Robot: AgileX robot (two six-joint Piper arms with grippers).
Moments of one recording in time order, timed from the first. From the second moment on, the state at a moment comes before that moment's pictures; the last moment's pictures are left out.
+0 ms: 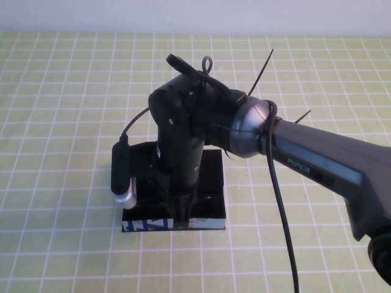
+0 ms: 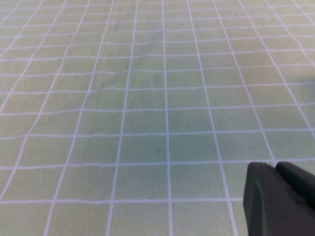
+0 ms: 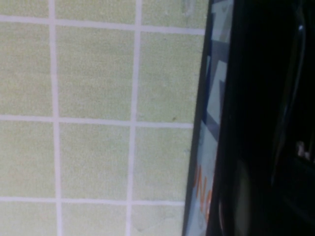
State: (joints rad) right arm 0.85 2.16 -1.91 0.06 1.23 -0.87; left arm 0.00 -0.01 0.03 0.01 0.39 0.03
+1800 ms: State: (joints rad) right arm 0.40 1.91 -1.91 0.51 1.24 -0.62; left arm 0.00 -0.01 0.03 -0.20 0.11 -0.25
